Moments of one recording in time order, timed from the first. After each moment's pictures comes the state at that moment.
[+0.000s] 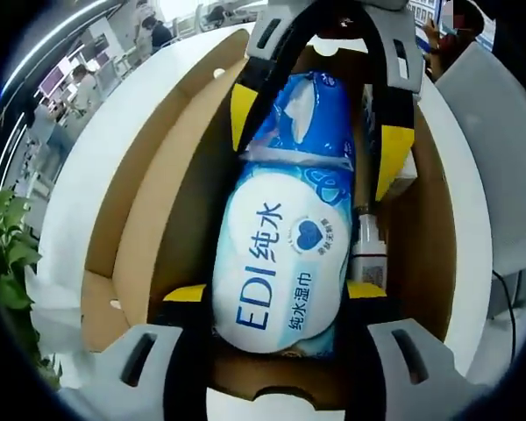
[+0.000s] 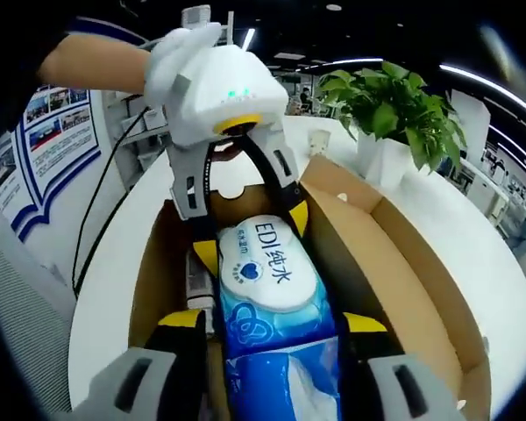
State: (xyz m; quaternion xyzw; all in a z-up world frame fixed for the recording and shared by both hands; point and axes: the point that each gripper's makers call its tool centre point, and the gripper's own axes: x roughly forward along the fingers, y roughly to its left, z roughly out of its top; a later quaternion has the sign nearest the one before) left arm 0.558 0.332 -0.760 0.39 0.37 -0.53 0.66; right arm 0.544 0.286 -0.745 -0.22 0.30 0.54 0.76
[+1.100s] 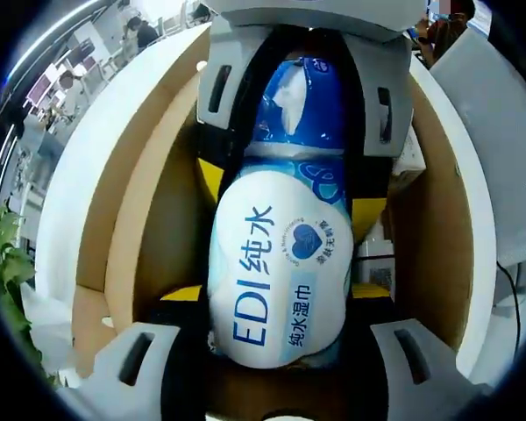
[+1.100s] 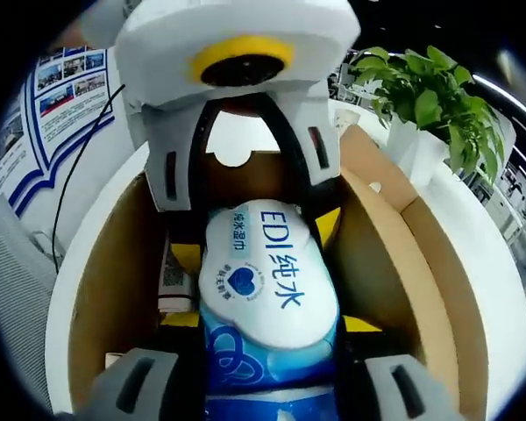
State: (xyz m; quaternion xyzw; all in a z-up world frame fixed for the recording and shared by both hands) left arm 0.558 0.324 -0.775 0.41 0.36 -0.55 0.63; right arm 0.556 0.308 -0.778 -0.28 0.31 0.56 0.72
